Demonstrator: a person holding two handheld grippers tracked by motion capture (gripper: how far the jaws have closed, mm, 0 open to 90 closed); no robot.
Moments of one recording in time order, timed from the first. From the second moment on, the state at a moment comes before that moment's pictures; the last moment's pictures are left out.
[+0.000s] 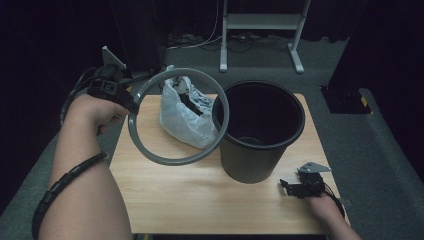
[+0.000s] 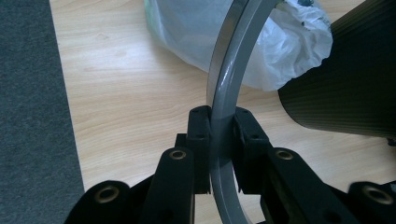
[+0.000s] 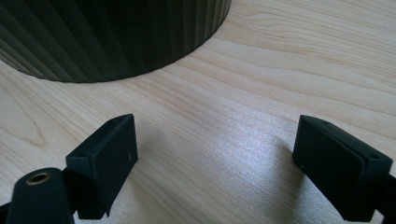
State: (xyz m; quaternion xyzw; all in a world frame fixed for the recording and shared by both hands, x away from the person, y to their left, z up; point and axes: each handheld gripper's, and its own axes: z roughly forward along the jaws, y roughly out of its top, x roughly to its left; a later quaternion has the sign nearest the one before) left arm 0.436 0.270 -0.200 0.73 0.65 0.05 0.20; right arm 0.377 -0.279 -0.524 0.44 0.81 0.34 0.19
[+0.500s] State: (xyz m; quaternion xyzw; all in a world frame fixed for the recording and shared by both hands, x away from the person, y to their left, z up) left arm 0.453 0.239 -0.196 0.75 0.63 0.05 0.20; right arm 0.377 -0.279 -0.524 0.44 0.81 0.34 0.19
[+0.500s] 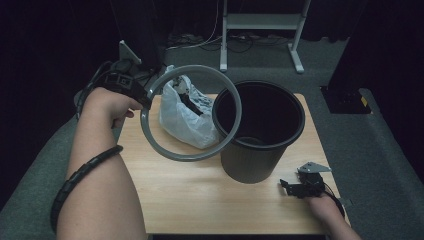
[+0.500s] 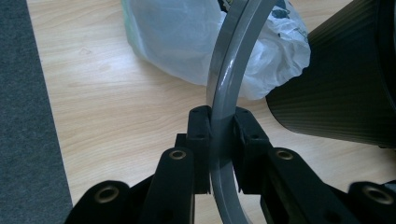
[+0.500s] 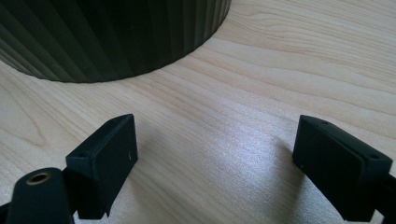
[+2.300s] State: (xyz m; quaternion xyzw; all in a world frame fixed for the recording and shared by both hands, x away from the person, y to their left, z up) left arm 0.505 0.106 -0.193 0.79 0.57 0.04 0.22; right arm 0.377 -0.279 -0.524 0.43 0.81 0.34 0.19
